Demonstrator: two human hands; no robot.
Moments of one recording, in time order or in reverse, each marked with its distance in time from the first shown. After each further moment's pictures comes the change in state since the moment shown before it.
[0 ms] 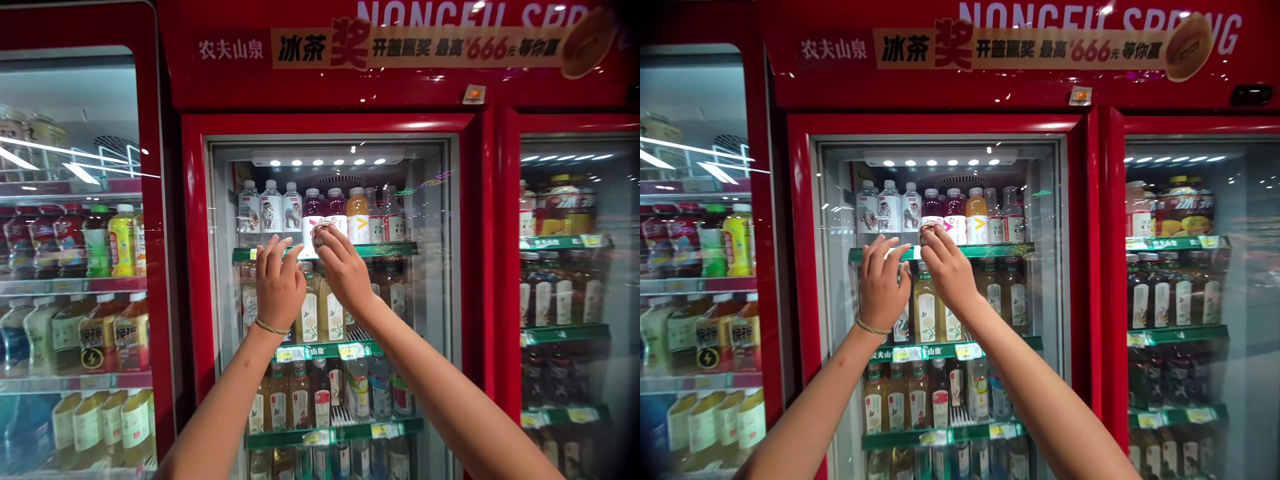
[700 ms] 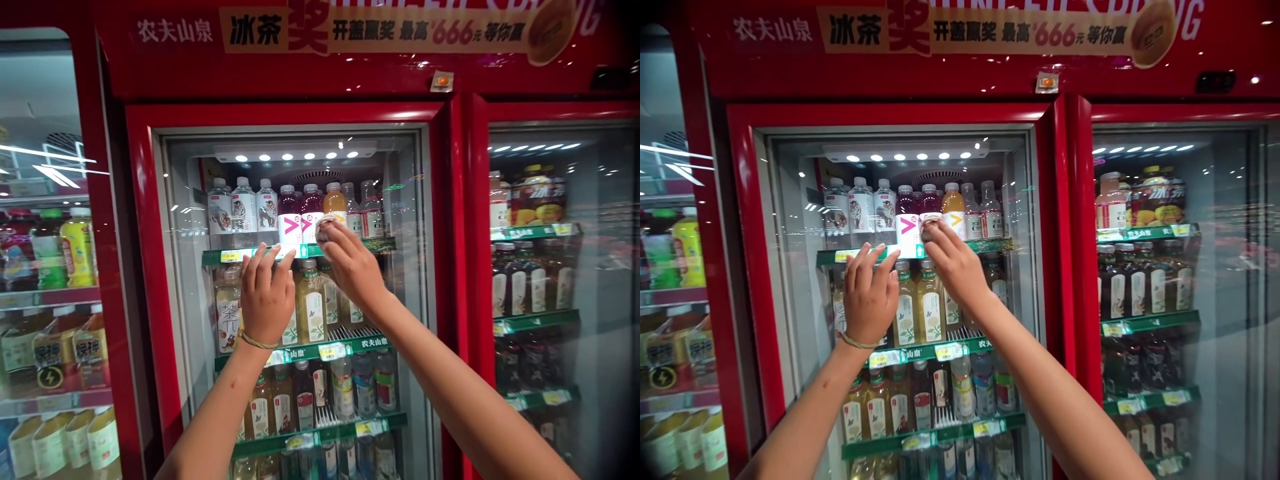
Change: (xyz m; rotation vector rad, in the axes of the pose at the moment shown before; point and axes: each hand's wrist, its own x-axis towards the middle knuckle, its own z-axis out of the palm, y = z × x) left_hand -0.012 0.036 0.019 0.069 -0.030 0.046; right_hand -0.020 0.039 -0.036 -0.056 -0.041 0.015
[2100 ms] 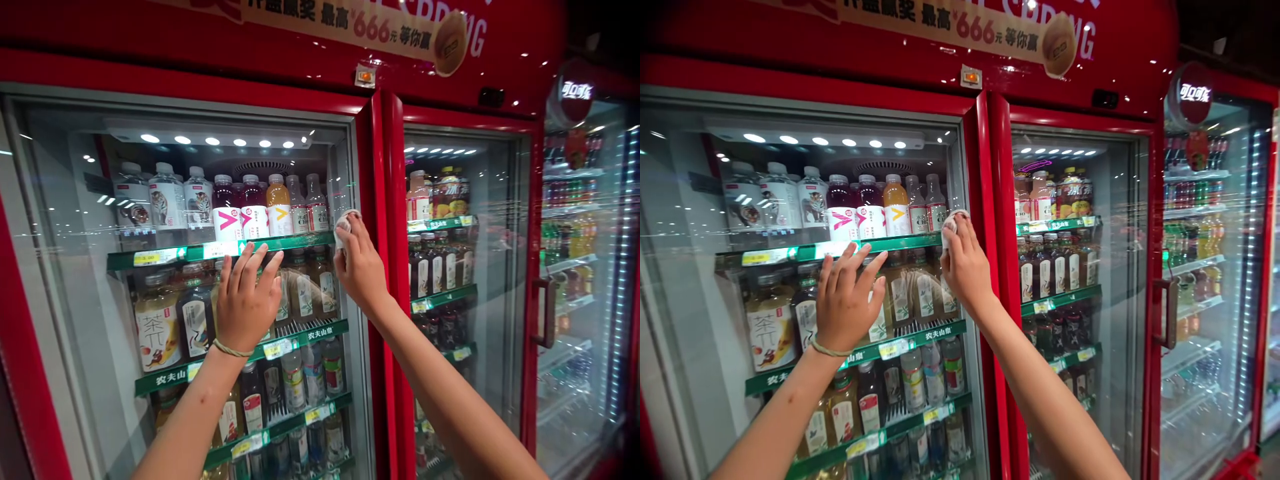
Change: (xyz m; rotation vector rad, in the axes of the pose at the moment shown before) left_hand -0.001 0.074 0.029 -0.088 -0.090 0.103; right_hand -0.072 0.078 -0.071 -0.172 -0.018 0.238
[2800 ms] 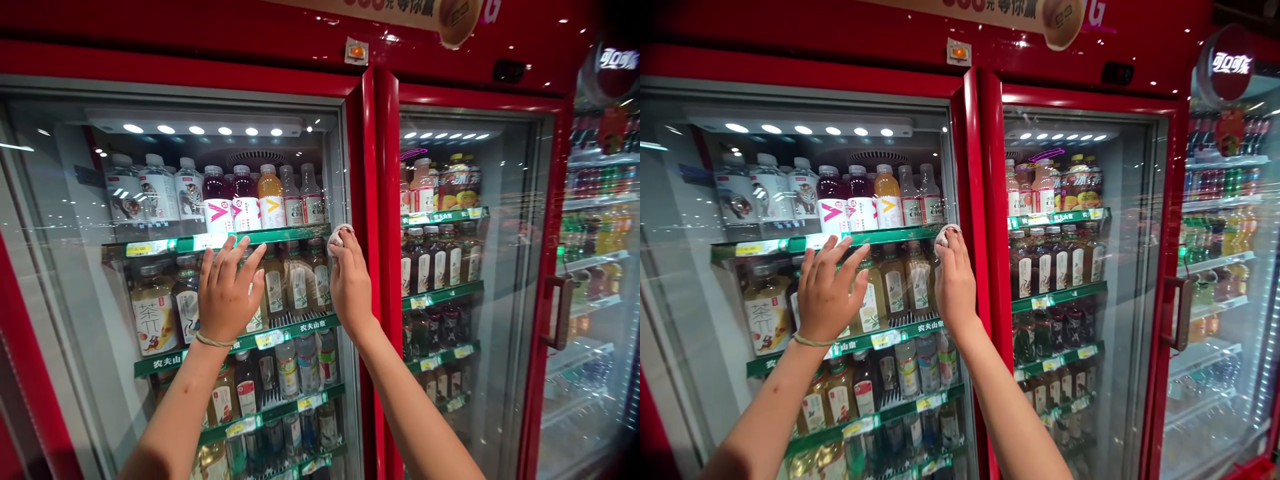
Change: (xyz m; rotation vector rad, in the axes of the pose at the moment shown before) left_hand -0.001 -0.001 -0.001 0.006 -0.014 -0.012; right_hand -0.045 -0.011 -0.003 0.123 0.081 0.172
